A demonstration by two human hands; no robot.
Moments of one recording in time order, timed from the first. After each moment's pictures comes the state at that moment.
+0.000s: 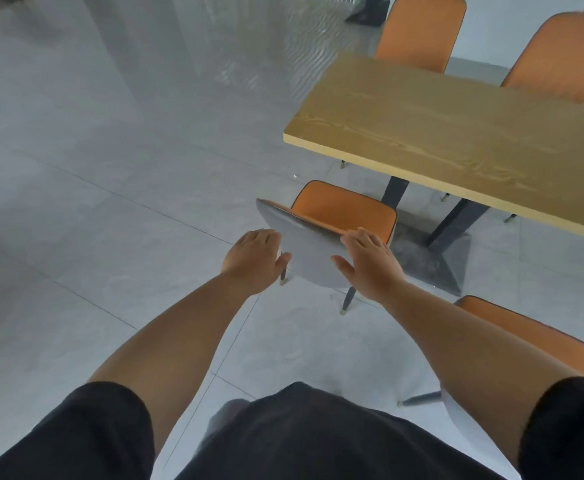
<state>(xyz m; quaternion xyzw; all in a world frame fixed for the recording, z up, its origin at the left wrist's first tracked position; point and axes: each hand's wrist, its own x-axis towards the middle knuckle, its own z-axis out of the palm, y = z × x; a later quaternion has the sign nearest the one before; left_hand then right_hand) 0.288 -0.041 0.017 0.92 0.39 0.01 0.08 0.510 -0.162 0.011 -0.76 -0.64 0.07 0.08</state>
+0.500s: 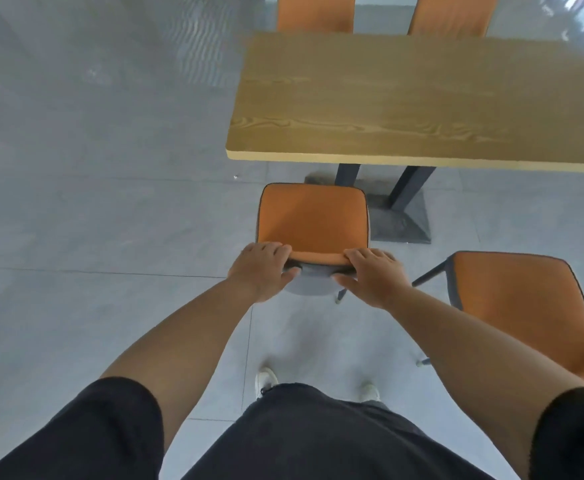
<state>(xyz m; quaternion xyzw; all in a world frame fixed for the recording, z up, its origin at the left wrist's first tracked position) 0.348 0.125 -0.039 0.98 0.14 -0.08 0.08 0.506 -0.078 -0.036 -0.88 -0.46 0.14 0.02</state>
